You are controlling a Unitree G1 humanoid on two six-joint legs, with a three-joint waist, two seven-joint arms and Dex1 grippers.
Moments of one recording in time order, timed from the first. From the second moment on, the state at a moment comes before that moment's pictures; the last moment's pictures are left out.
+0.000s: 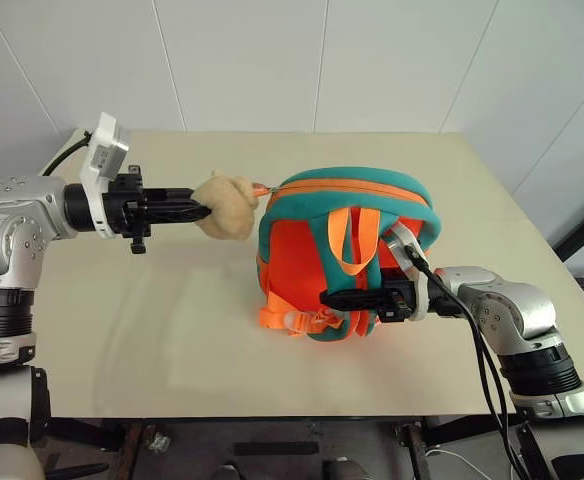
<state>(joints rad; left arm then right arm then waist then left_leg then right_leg) -0.91 0.92 0.08 0.32 -0.57 0.65 -1.29 -0.67 -0.60 0.08 -0.04 0.72 0.81 1.22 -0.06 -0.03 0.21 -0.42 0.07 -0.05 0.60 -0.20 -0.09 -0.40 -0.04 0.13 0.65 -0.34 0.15</state>
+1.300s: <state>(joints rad) -0.45 0.85 0.15 0.02 -0.47 0.52 -1.23 -0.26 -0.91 -0.31 -0.24 0.68 0.62 1.14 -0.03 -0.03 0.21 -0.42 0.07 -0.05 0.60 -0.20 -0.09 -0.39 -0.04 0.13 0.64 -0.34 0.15</state>
